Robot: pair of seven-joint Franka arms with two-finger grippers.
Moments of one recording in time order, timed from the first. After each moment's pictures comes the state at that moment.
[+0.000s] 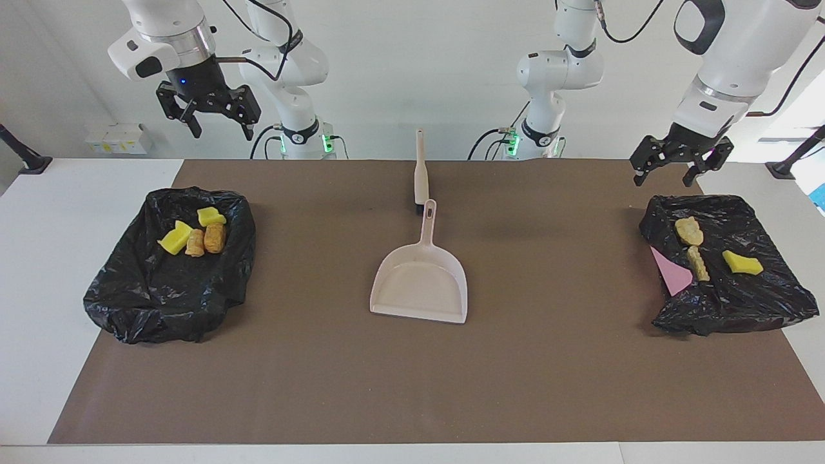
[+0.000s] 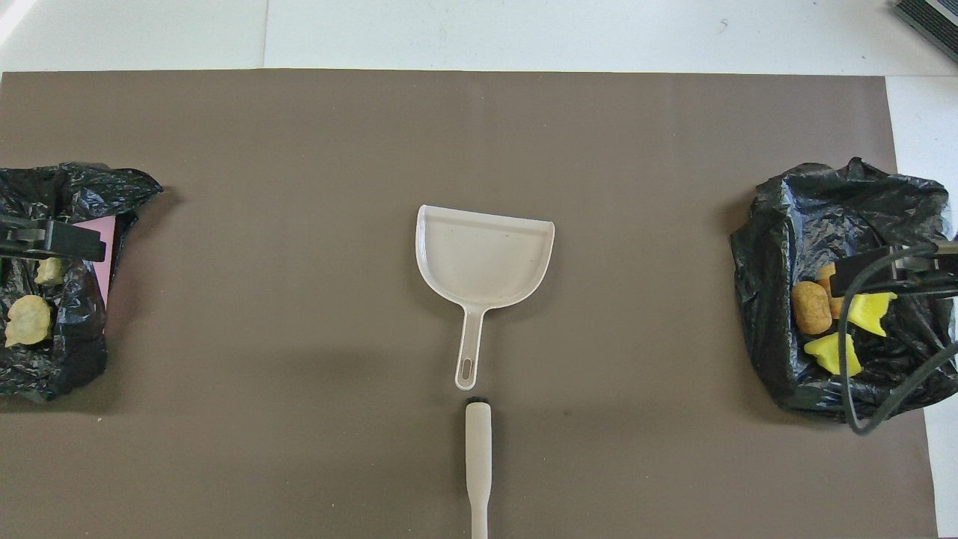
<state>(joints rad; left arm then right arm) -0.04 -0.06 0.01 -1.67 0.00 1.65 0.07 0.03 -0.06 0.03 -1.48 -0.03 1.38 0.10</state>
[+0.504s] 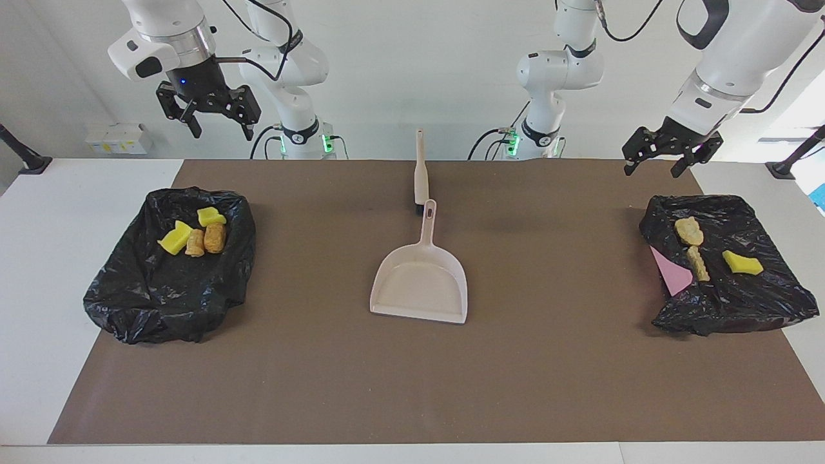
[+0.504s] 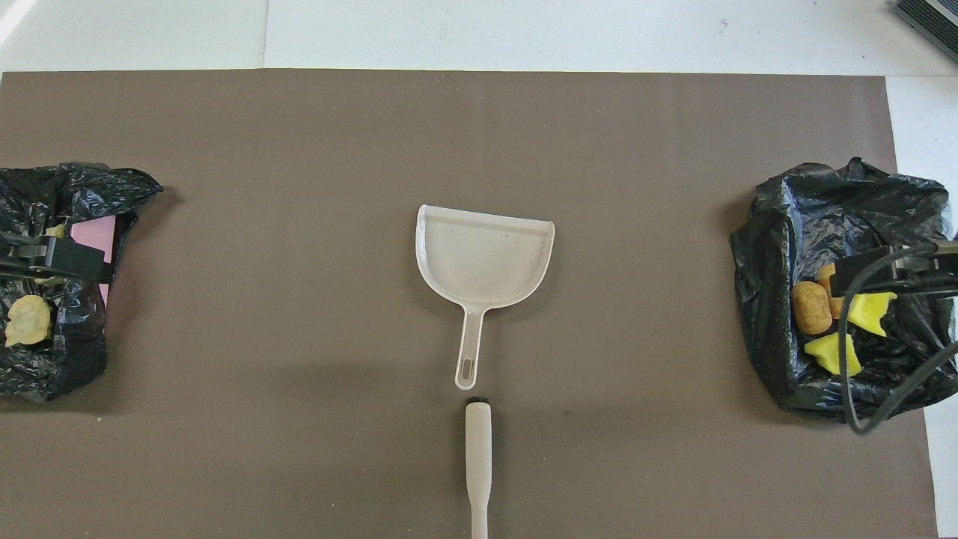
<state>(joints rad) -0.04 -0.06 0.00 -1.64 -0.02 1.54 0.07 0.03 -0.06 0.03 -1.48 -0.03 1.38 0.10</state>
